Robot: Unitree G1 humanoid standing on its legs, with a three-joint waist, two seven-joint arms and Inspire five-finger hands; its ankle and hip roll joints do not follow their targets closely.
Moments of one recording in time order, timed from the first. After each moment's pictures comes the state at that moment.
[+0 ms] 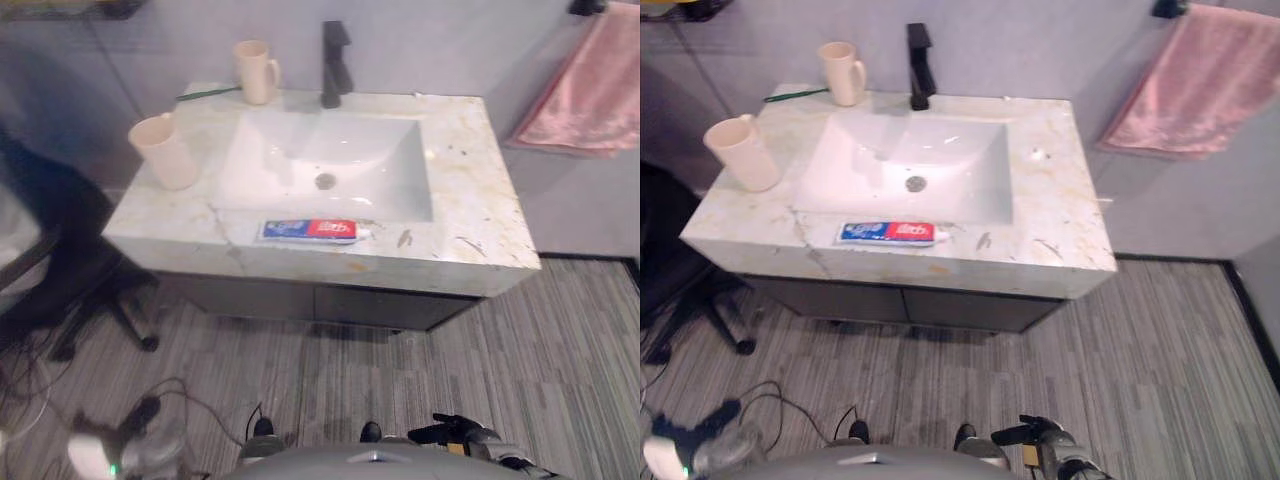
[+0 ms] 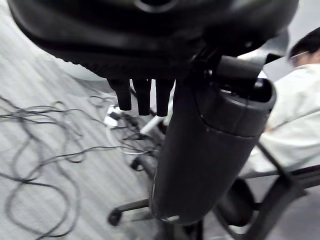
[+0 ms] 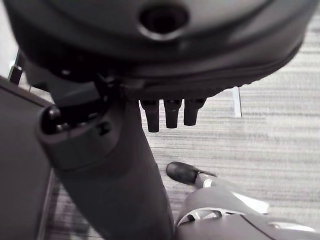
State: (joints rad) left arm 0.12 0.24 0.07 0.83 -0.30 -0.34 0.95; right arm -0.06 -0.27 0.21 1.18 0.25 0.21 -0.05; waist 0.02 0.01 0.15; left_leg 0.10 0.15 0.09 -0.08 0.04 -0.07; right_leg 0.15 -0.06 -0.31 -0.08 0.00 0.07
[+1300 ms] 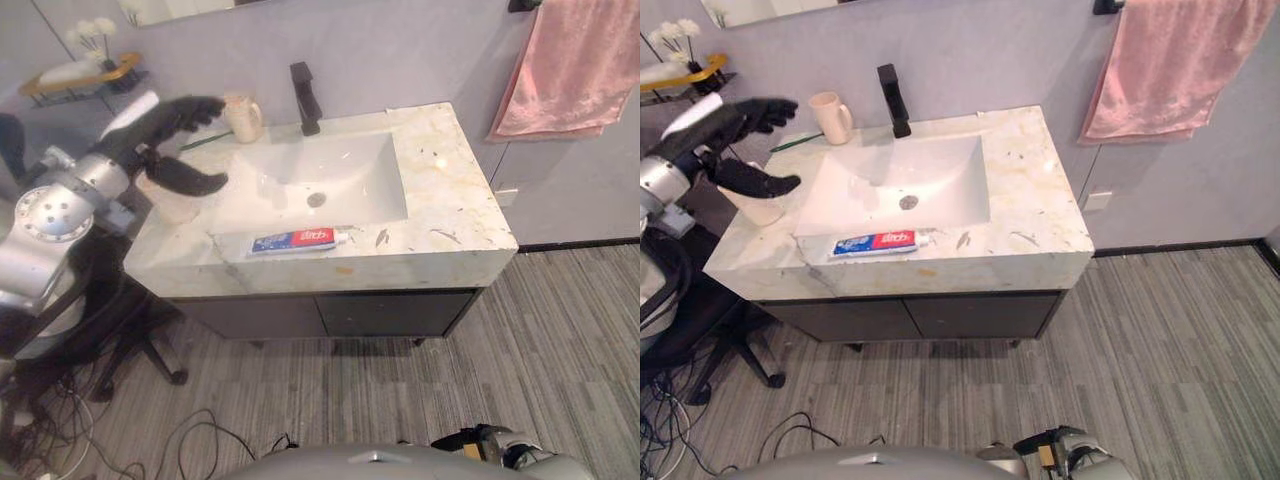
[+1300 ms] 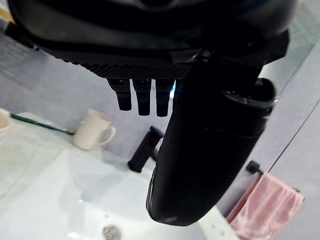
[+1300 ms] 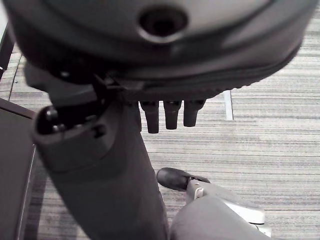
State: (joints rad) left arm -0.46 1.16 -0.22 0.19 -0.30 -0.09 -0.27; right arm -0.13 -0.32 0.25 1.32 0.21 0.26 -0.10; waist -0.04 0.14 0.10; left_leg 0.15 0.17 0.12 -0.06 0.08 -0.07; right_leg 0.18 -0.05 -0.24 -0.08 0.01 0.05
